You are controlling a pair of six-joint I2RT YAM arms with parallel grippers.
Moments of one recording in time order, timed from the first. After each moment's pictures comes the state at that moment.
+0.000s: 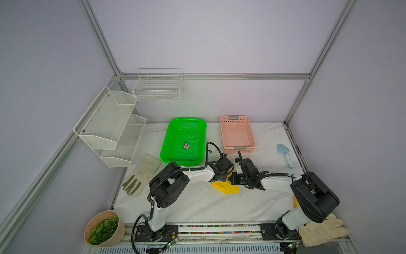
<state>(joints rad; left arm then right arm) -0.89 1.95 1.23 -0.36 -0.31 -0.49 0.60 1.56 0.60 0.06 -0.27 0.61</state>
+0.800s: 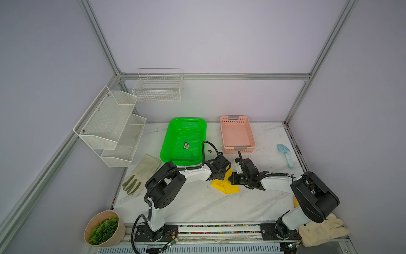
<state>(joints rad) -0.86 1.89 1.18 -0.36 -0.28 -0.50 0.60 1.56 0.60 0.06 -0.27 0.61</state>
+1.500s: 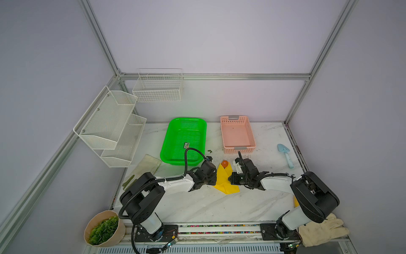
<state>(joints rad) -0.81 1.59 0.79 -0.06 -0.12 -0.59 0.60 1.56 0.60 0.06 -0.28 0.61</state>
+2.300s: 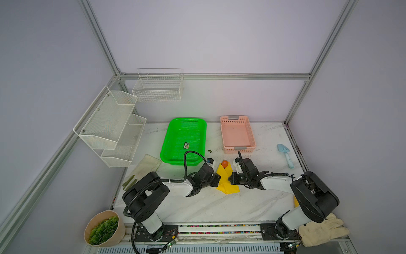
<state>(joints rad) -0.82 1.64 0.66 0.29 0.00 -0.64 0.60 1.56 0.60 0.05 -0.27 0.61</state>
